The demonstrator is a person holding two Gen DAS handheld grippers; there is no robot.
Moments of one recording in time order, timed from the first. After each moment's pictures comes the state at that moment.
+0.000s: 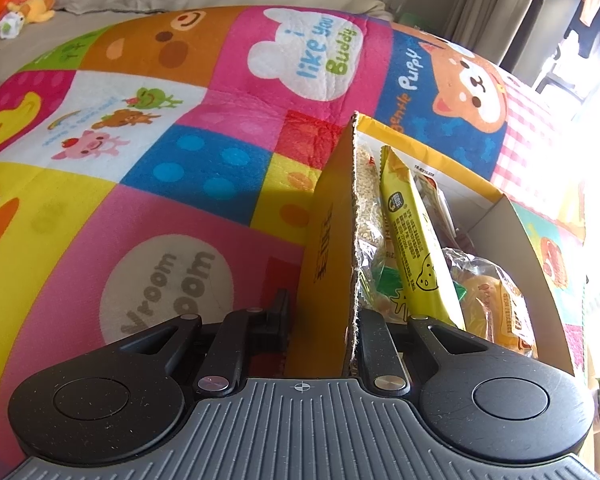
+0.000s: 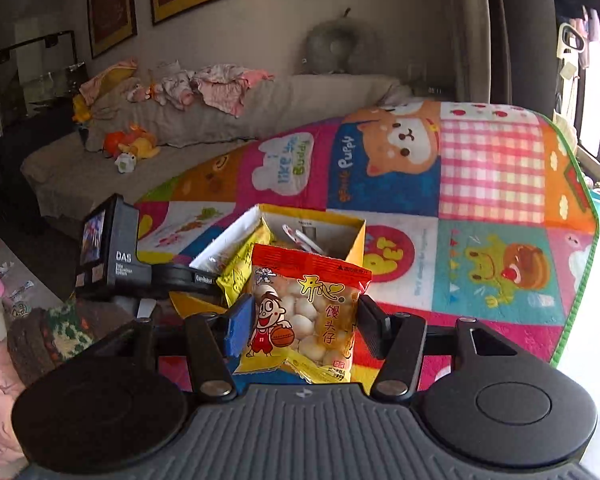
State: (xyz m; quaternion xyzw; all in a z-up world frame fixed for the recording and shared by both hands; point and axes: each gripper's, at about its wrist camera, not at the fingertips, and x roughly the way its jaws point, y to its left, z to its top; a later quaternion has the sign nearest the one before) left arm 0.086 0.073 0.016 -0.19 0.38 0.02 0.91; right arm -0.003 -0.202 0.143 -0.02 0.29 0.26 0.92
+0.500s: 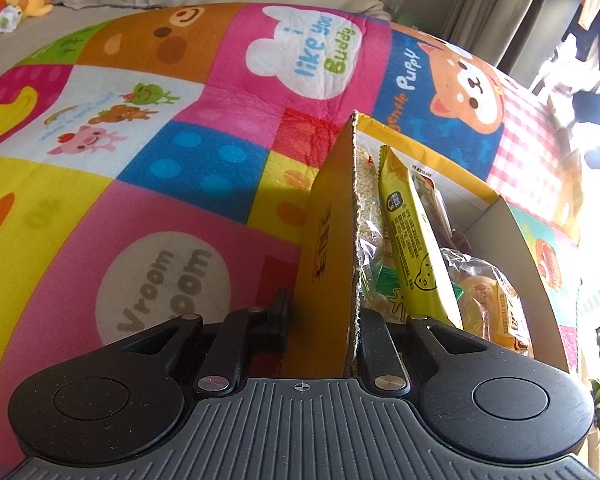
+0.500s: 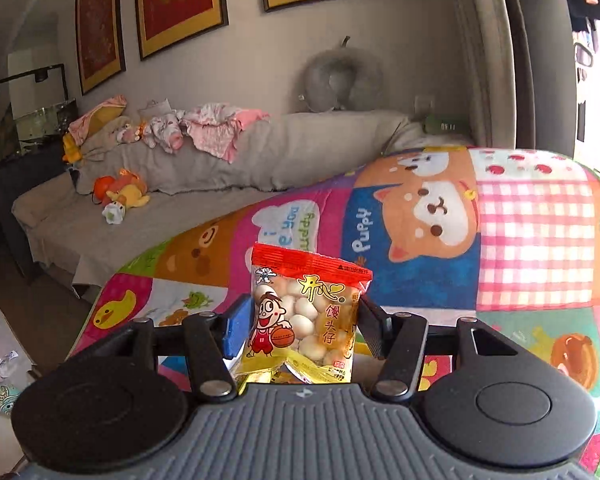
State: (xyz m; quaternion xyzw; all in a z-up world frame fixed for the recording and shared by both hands) left arm 0.085 0.076 0.013 -0.20 0.38 0.01 0.90; right arm 0.129 -0.130 0.158 0.02 0.27 0.25 0.93
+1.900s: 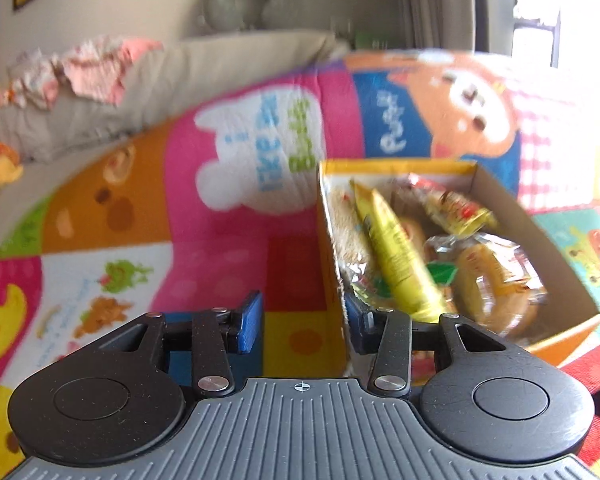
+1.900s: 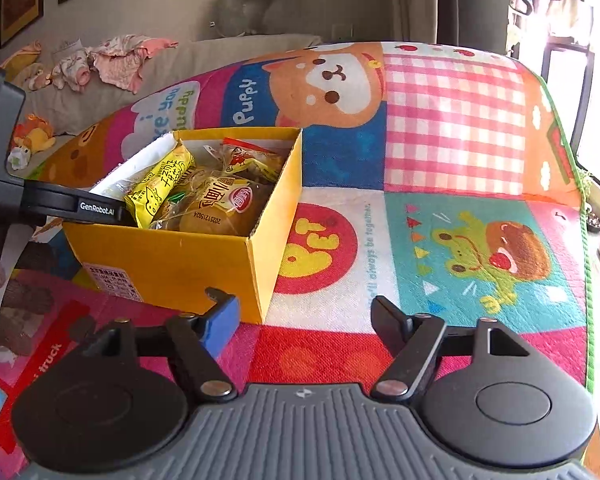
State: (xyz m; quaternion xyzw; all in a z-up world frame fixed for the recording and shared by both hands) left arm 0.177 0.051 0.049 0.01 0.30 0.03 0.95; right arm 0.123 -0.174 0.035 -0.02 0.33 0.12 0.94
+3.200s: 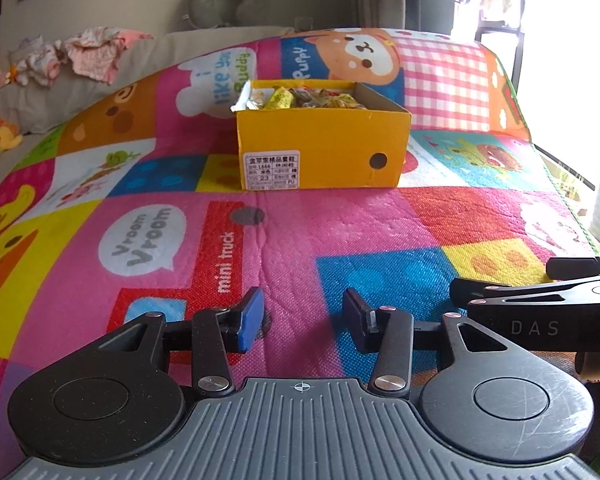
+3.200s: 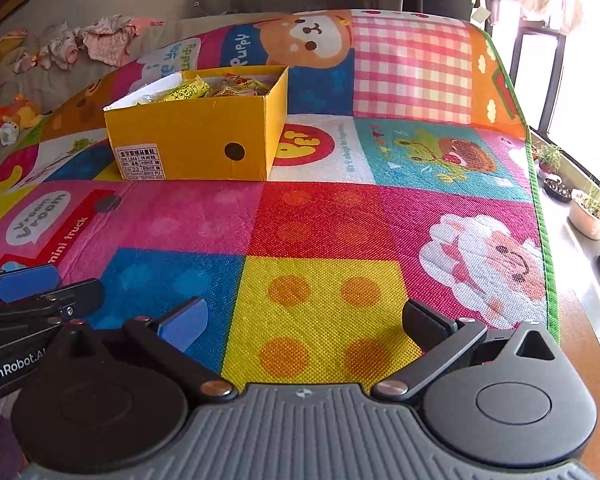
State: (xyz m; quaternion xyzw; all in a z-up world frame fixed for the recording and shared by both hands) left arm -0.005 -0.008 -0.007 -0.01 0.30 -0.01 0.95; right arm 0.015 -0.174 -0.002 -0.03 0.35 0.08 0.93
